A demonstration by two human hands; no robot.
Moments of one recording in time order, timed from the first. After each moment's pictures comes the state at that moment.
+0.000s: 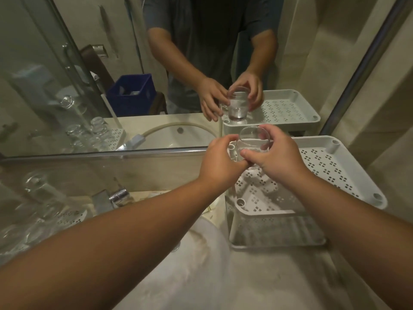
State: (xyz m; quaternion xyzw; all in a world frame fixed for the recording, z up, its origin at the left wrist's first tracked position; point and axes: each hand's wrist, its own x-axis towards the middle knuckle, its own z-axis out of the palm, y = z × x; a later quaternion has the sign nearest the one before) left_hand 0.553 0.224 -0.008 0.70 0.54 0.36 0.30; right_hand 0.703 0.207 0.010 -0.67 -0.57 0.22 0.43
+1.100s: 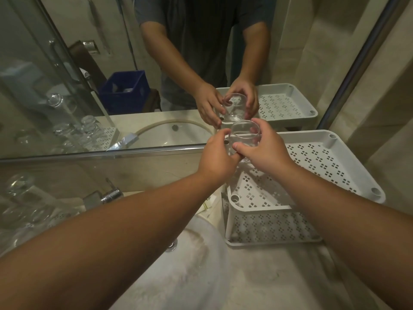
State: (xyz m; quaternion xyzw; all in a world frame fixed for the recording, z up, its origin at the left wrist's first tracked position) left_hand 0.564 0.251 -0.027 0.70 0.55 0.35 0.30; right_hand 0.700 0.234 -0.009 -0.68 -0.57 0.23 0.40
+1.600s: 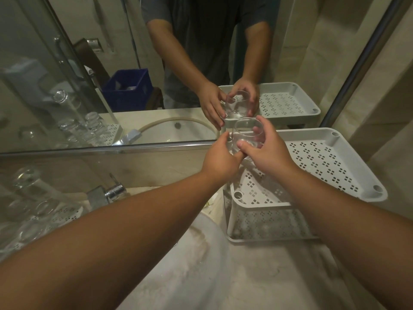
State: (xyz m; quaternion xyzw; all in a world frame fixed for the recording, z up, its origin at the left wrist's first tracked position) left_hand 0.565 0.240 -0.029 0.67 0.57 0.32 0.36; right_hand 0.700 0.227 -0.022 -0.66 -0.55 0.27 0.43
